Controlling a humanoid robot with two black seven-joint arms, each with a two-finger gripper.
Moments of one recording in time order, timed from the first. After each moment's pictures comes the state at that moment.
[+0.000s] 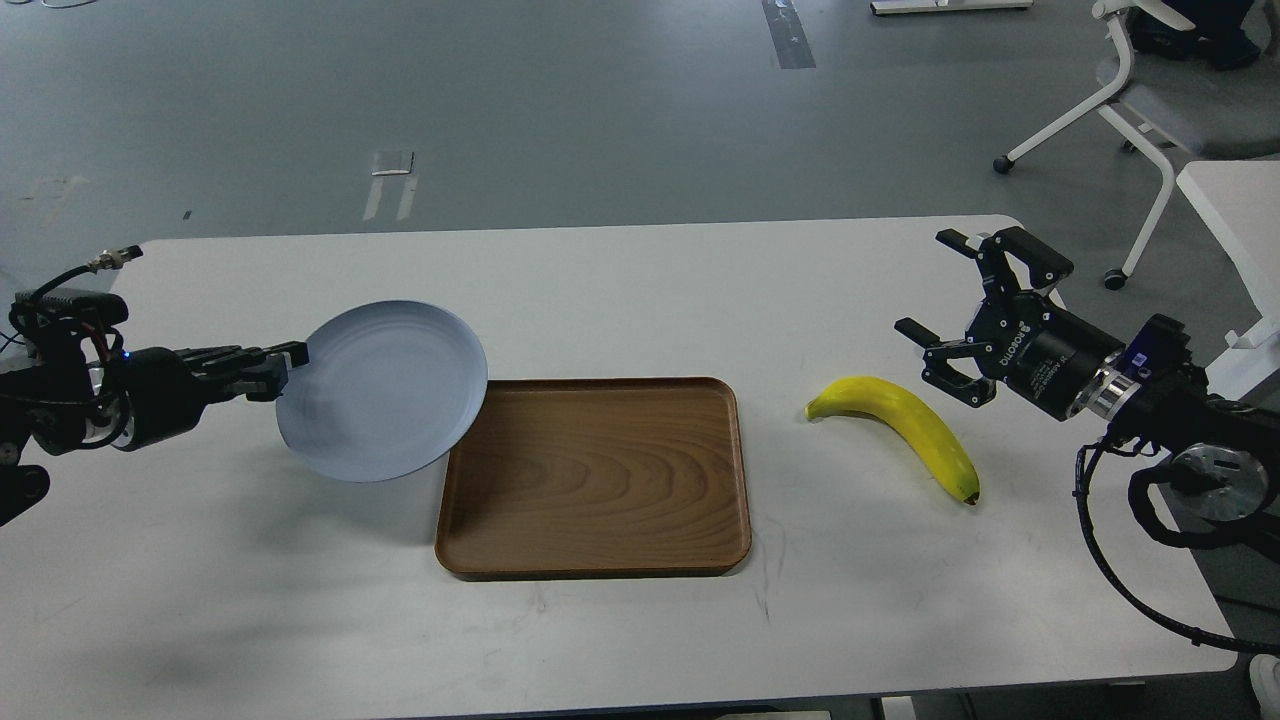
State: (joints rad) left arm -0.77 0.85 -0.29 -1.04 1.53 -0.10 -0.49; right arm 0.74 -0.77 0.15 1.10 0.00 0.49 0.49
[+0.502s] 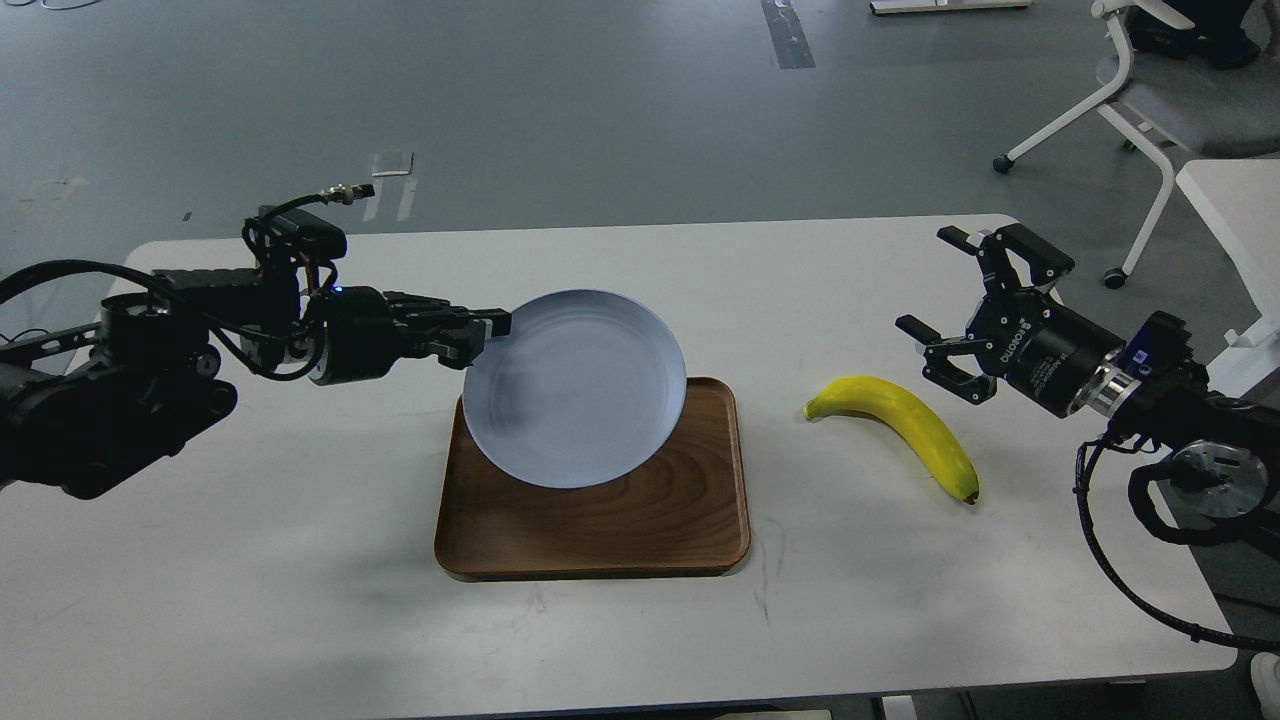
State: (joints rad) left arm -0.96 0.54 -0.26 -1.05 1.63 -0.25 -0.49; right arm 0.75 -0.77 0.15 1.10 0.00 0.49 0.49
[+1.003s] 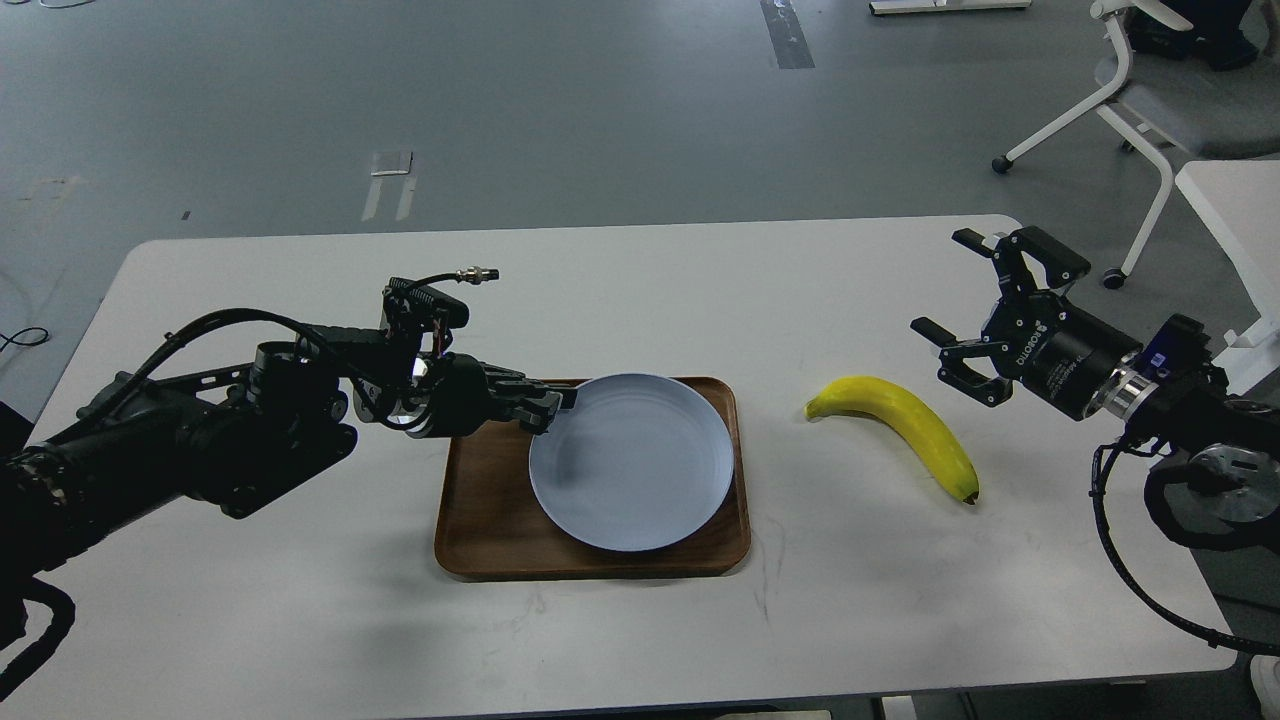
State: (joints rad) left arm -0.95 0.29 -0.12 -0.78 1.63 -0.25 -0.49; right arm 0.74 -0.80 0.15 1.10 0.00 0.49 0.49
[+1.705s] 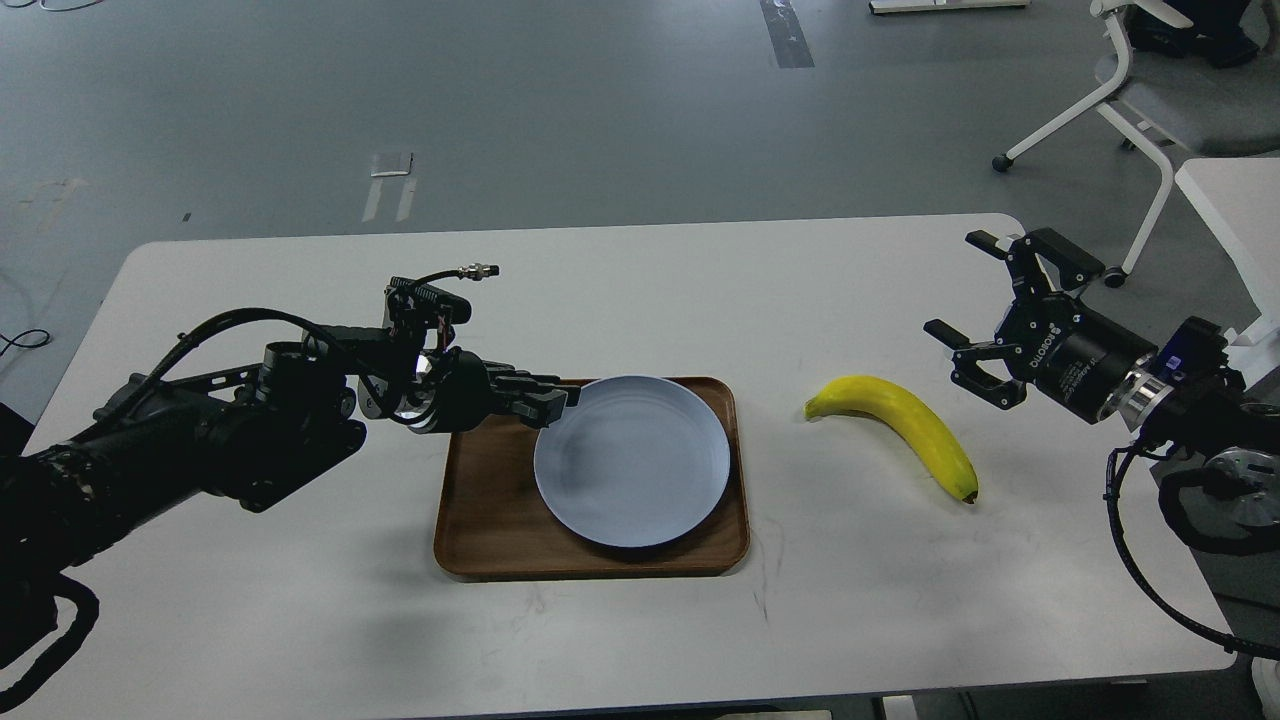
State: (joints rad) left arm -0.96 0.26 -0.12 -0.71 1.61 -0.25 -0.49; right arm 0.73 -0.82 0.15 1.10 0.00 0.49 0.49
